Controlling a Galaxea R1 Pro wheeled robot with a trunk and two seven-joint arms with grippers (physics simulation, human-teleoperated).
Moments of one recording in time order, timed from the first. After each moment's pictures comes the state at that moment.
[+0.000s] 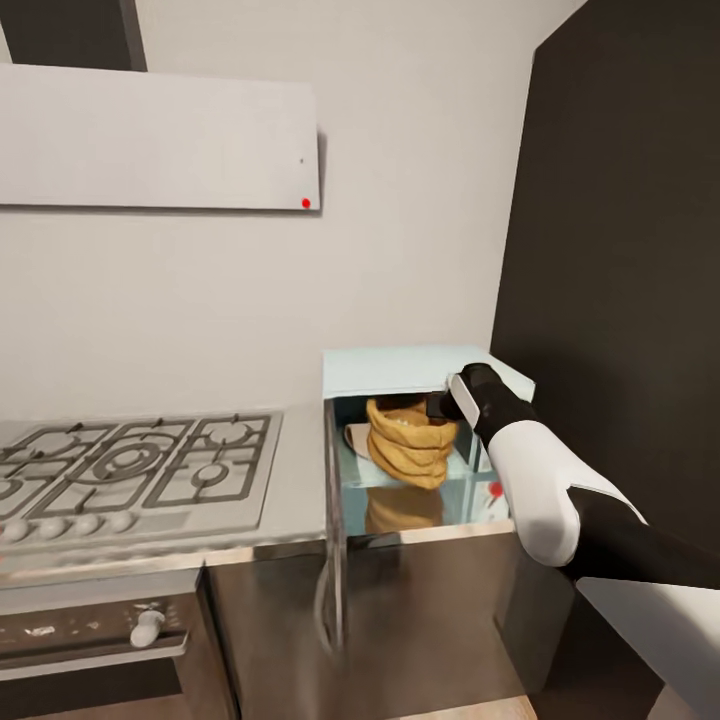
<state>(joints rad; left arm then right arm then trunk) 0.00 -0.02 0.01 -0.06 0.27 -0.01 0.02 -1.30 0.14 -0.28 -0.39 0.17 0.81 -0.10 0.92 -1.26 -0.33</state>
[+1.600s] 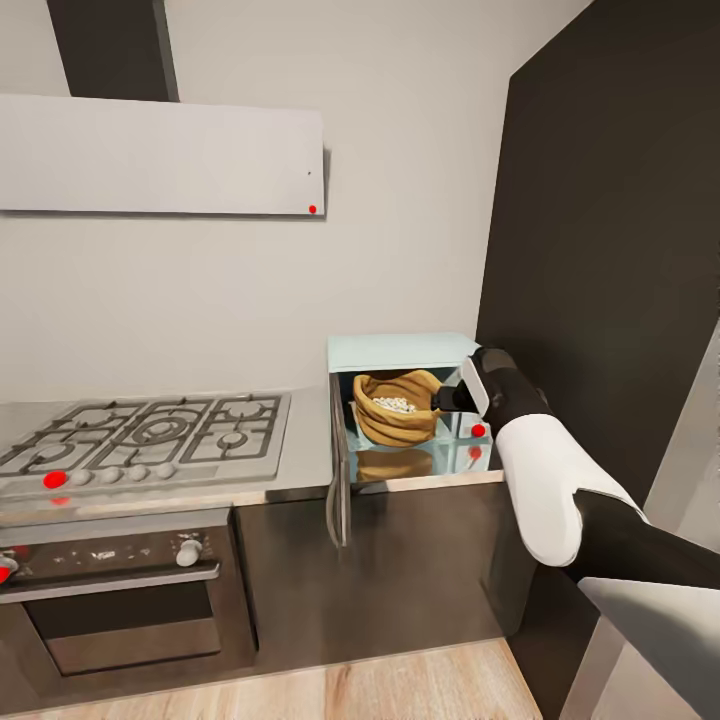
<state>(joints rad) 0.00 -0.02 0.01 -0.07 0.27 -0.01 0.03 -1.30 0.13 -0.27 -0.53 0.21 1.02 -0.10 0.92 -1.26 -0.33</state>
